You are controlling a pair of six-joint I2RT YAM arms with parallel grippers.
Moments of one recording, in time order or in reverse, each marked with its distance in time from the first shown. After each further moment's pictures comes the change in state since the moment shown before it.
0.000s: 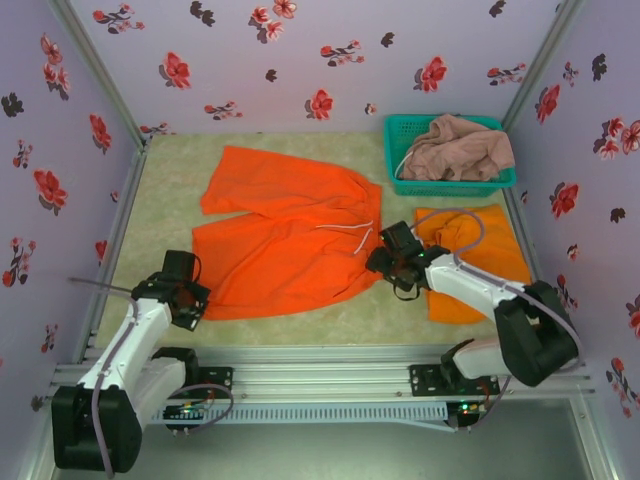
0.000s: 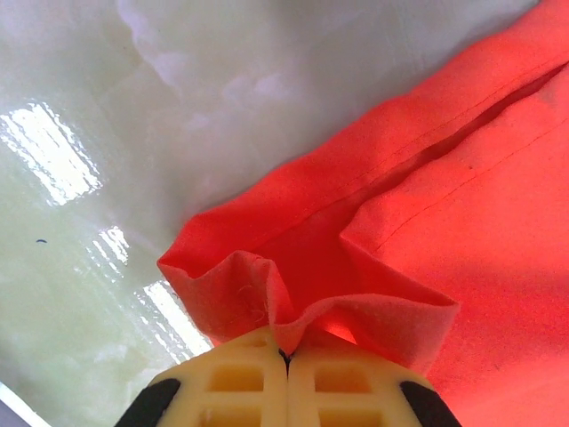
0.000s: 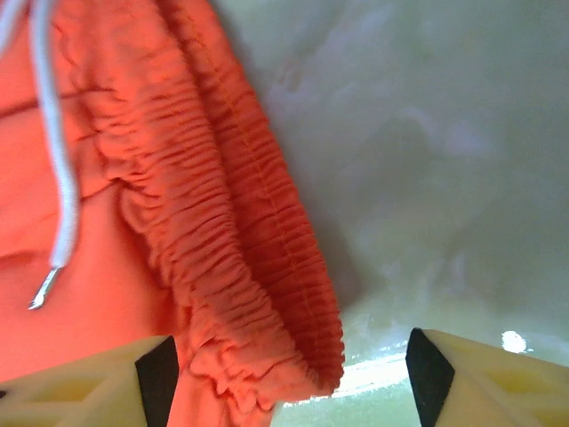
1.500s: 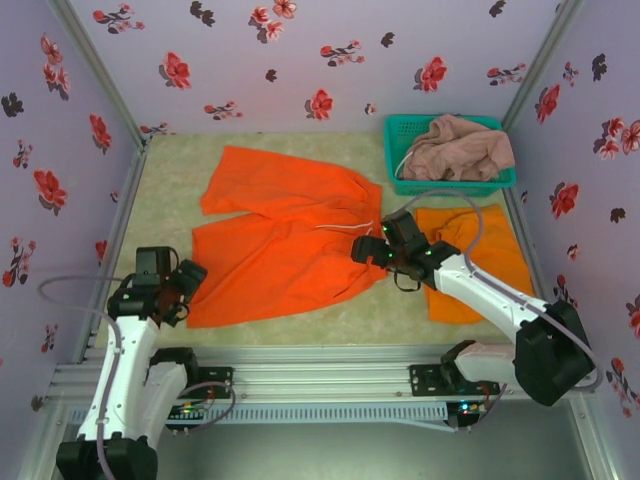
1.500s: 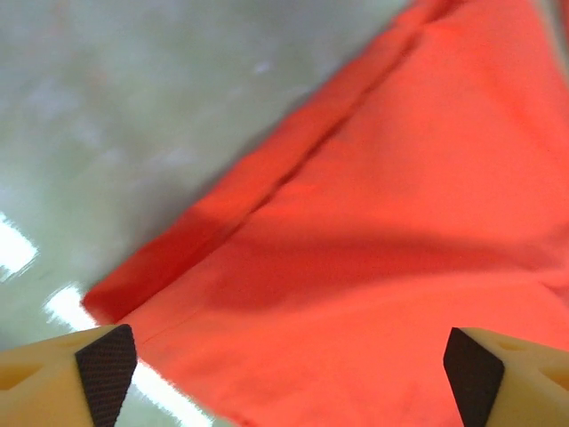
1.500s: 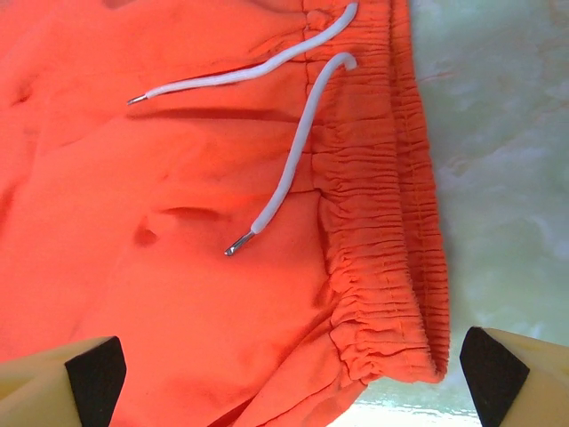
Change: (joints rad) left arm 0.116 -0.191 0.150 -0.179 0.045 0.201; right arm 0.038 -0.140 0.085 -0.026 -0.032 -0.288
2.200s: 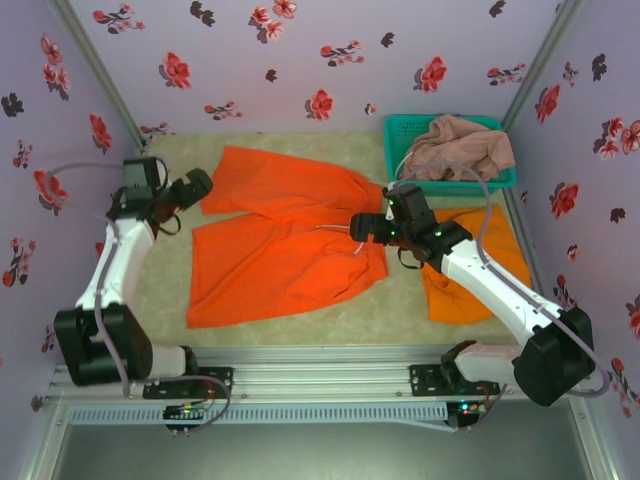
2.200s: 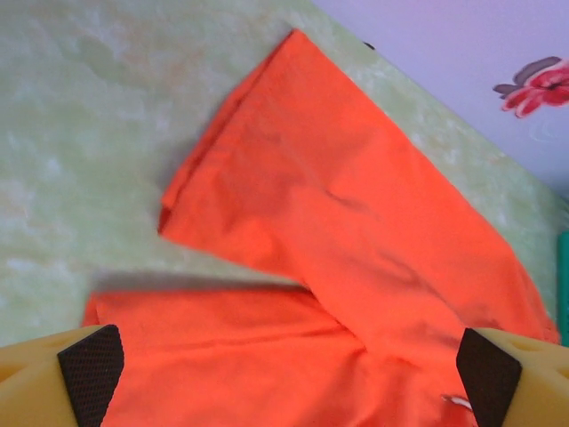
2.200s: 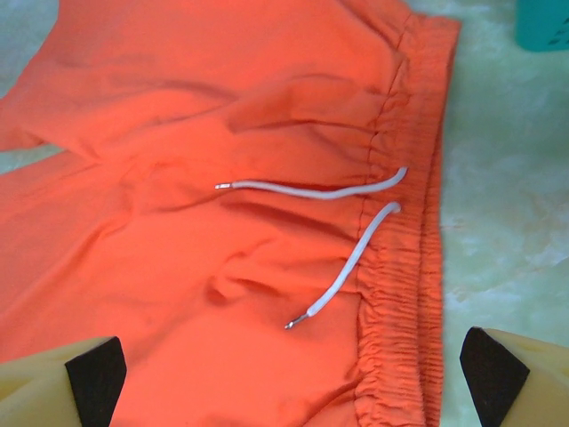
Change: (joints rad) left arm 0.060 0.607 0.449 0.547 0.222 0.494; right arm -0.026 0.012 0.223 -0.091 -0.016 -0.210
